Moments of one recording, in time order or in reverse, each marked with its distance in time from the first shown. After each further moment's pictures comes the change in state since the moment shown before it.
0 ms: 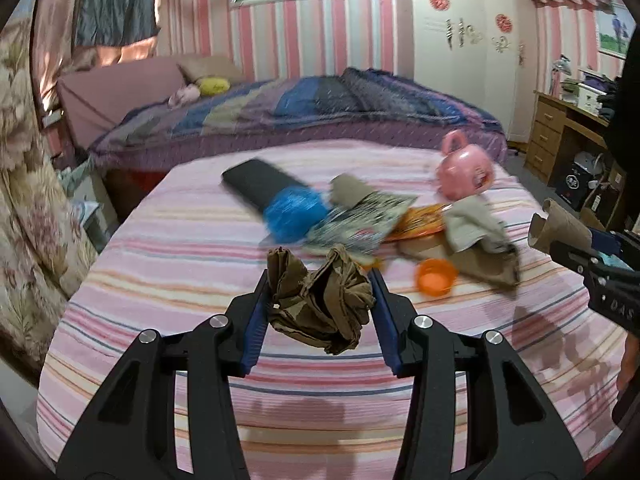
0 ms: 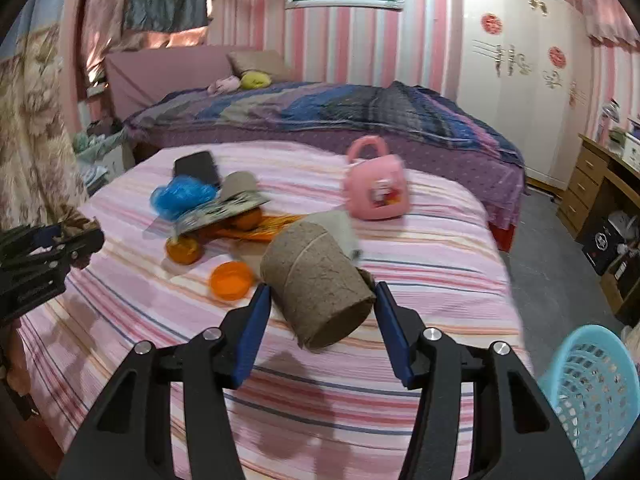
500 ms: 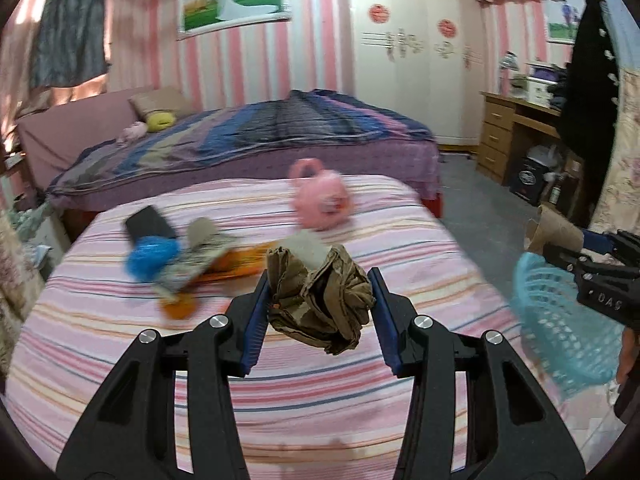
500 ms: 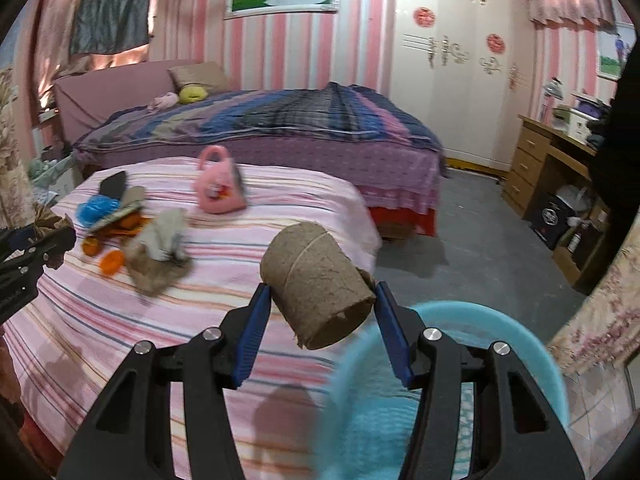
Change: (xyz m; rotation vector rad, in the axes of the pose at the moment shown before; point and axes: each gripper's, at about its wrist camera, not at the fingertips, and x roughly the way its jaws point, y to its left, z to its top) left arm -0.022 -0.173 0.016 0.090 -0.068 -0.146; right arm -0.060 -0.167 -0.031 0.085 0.012 -0.187
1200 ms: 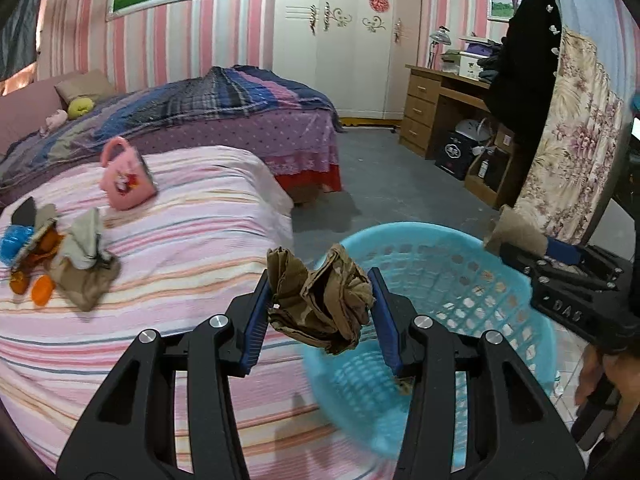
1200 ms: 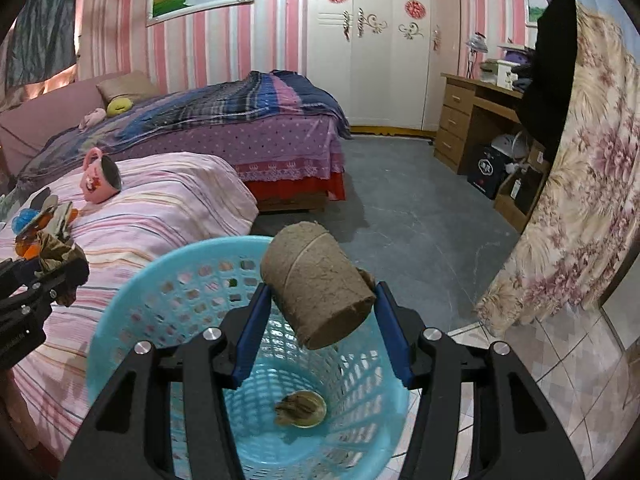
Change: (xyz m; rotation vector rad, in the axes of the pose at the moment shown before) left arm 0.034 -0.192 -0.014 0.030 0.096 -0.244; right arm -0.007 -0.151 -0.055 0.160 0.053 -0.136
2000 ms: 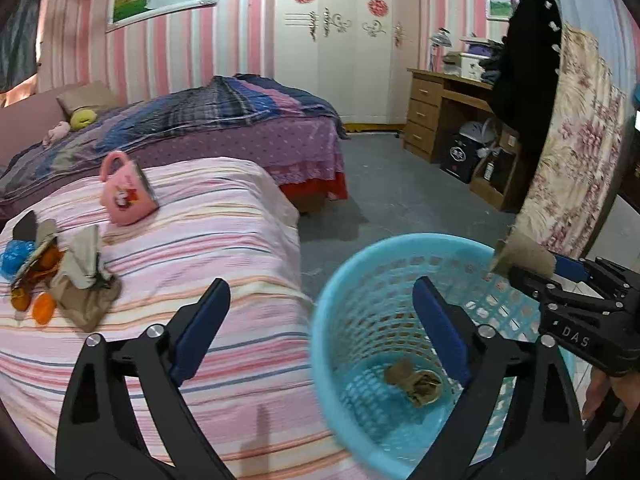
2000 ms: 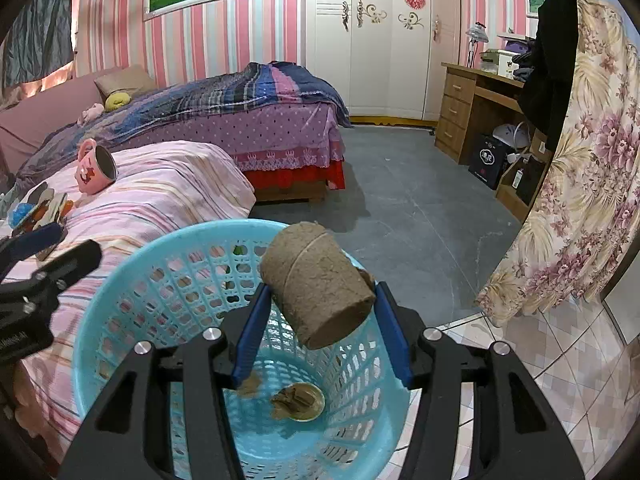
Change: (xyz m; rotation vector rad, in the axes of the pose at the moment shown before) left arm 0.005 0.012 0.008 0.023 -0.037 0.041; right arm 0.005 0.000 -0.007 0.000 0.023 0.011
